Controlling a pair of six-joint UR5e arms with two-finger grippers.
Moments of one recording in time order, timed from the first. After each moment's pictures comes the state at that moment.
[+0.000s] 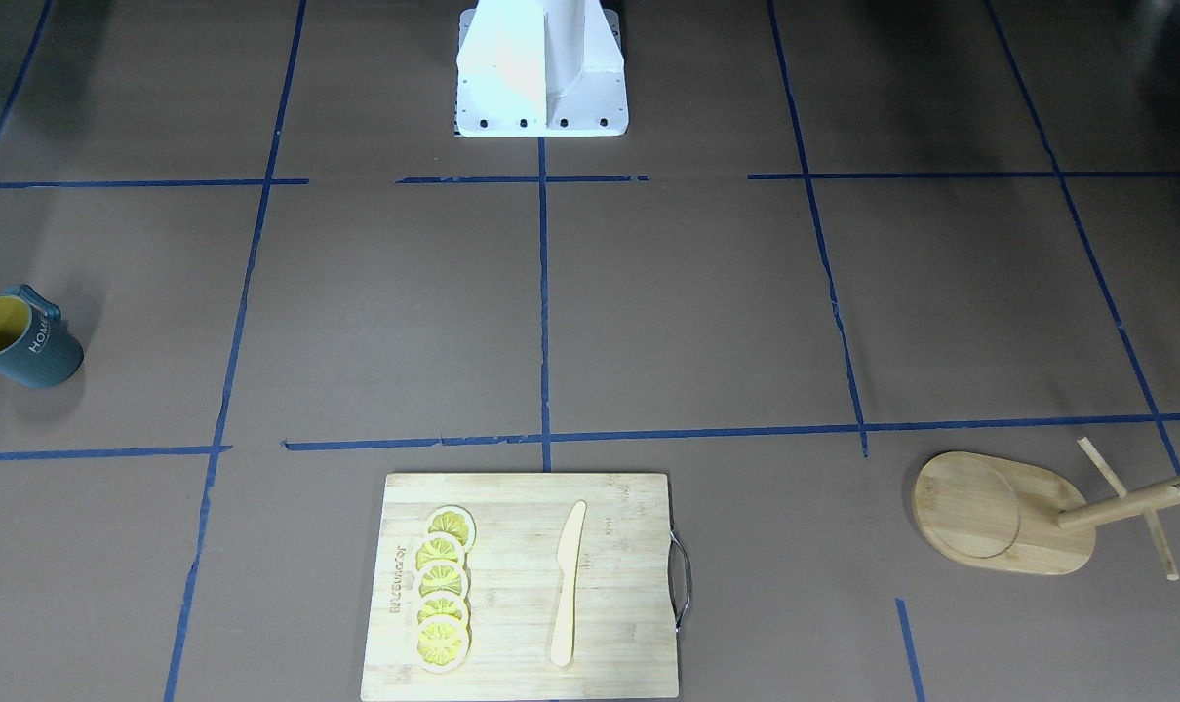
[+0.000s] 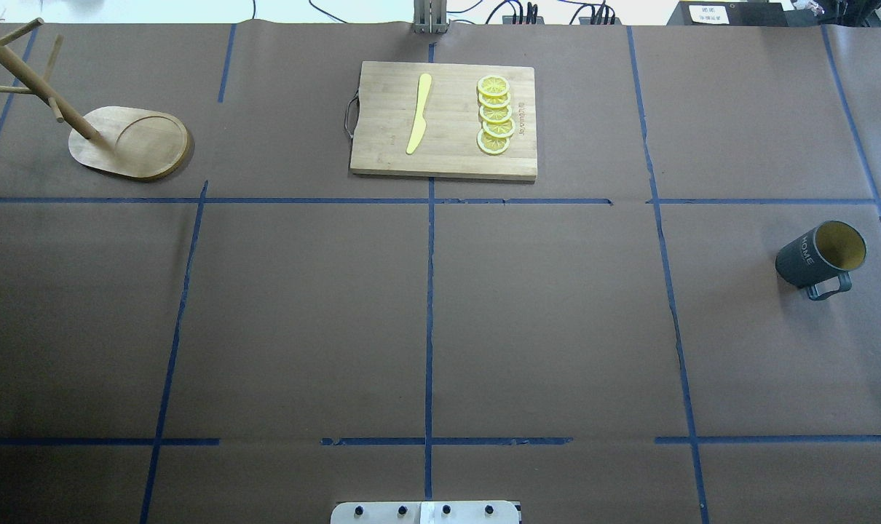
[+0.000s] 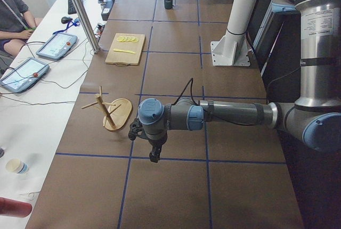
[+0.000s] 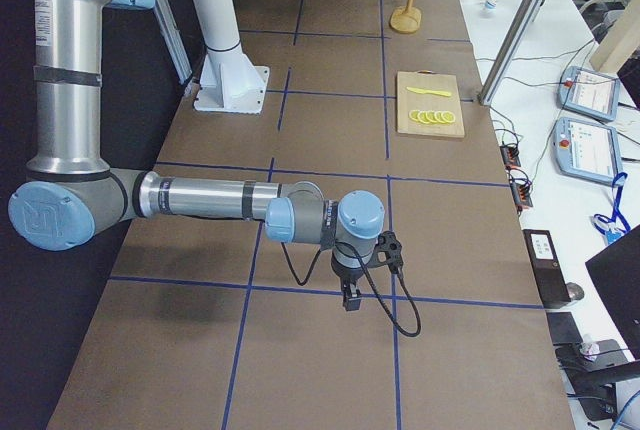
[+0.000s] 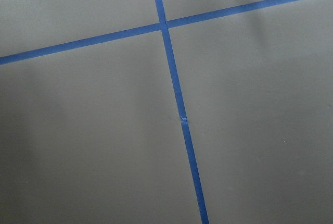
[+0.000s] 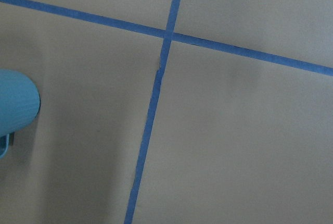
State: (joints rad) left arm -1.54 -1.46 -1.72 -1.52 -2.37 0.21; right arm 1.55 -1.65 1.64 -1.58 2.30 -0.21
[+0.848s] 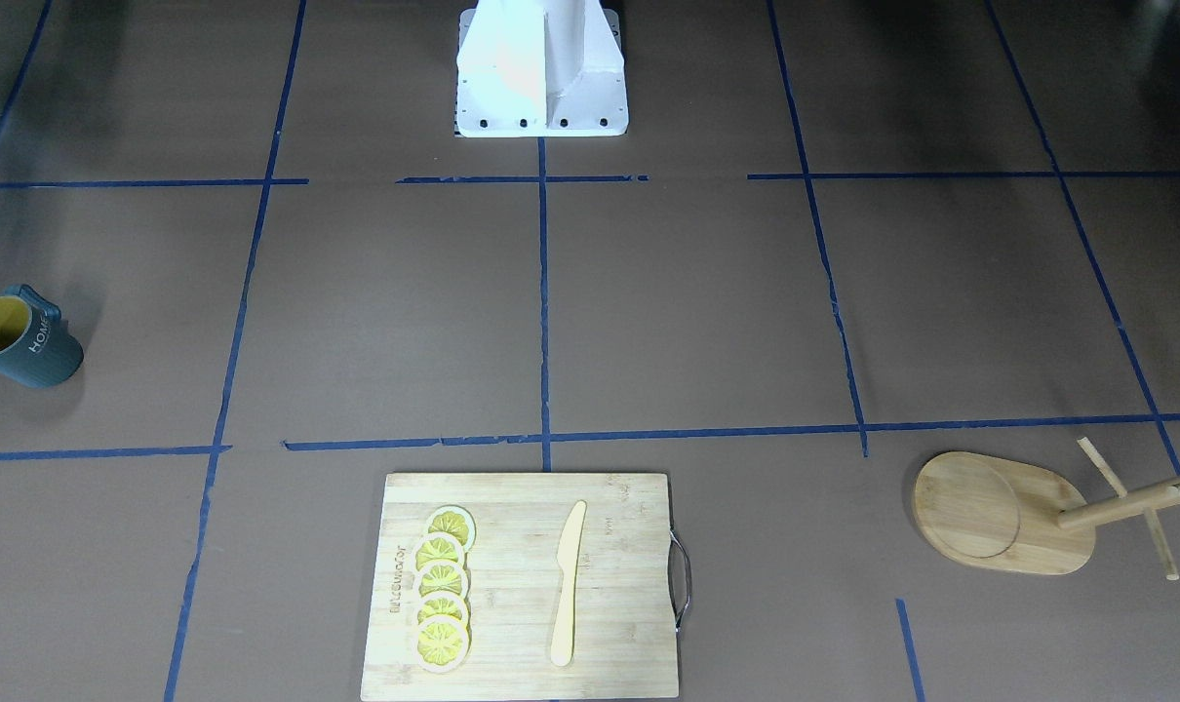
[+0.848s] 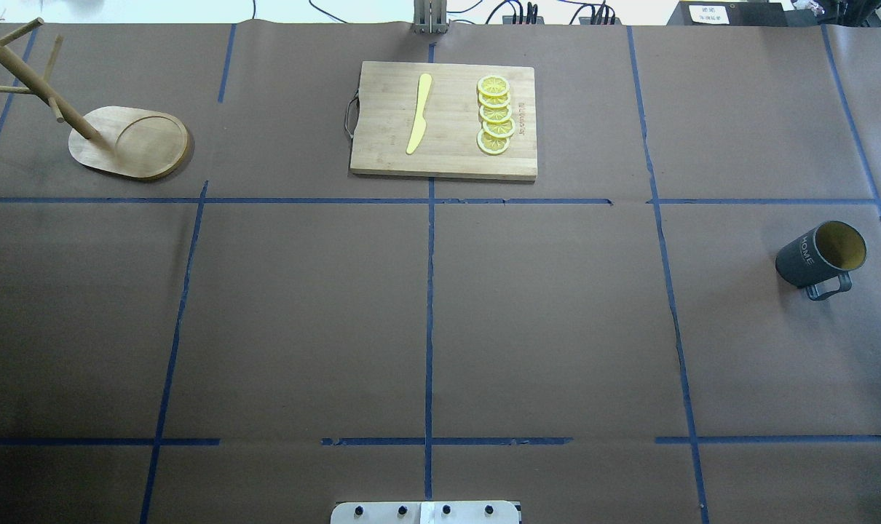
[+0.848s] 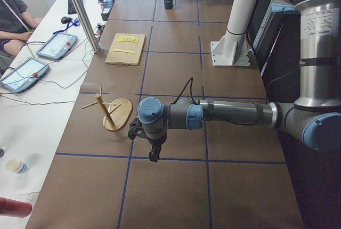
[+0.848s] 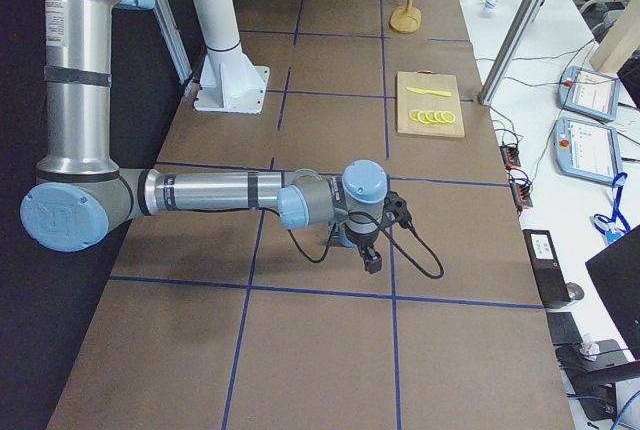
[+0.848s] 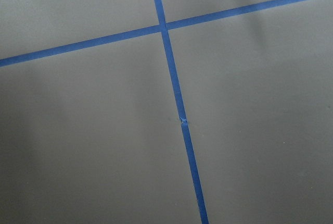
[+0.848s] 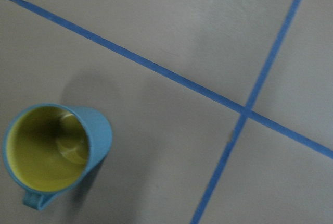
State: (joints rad) left arm -1.54 -1.46 -1.72 -1.51 -2.37 0.20; right arm 1.41 -1.64 1.71 -1.37 2.34 -0.19
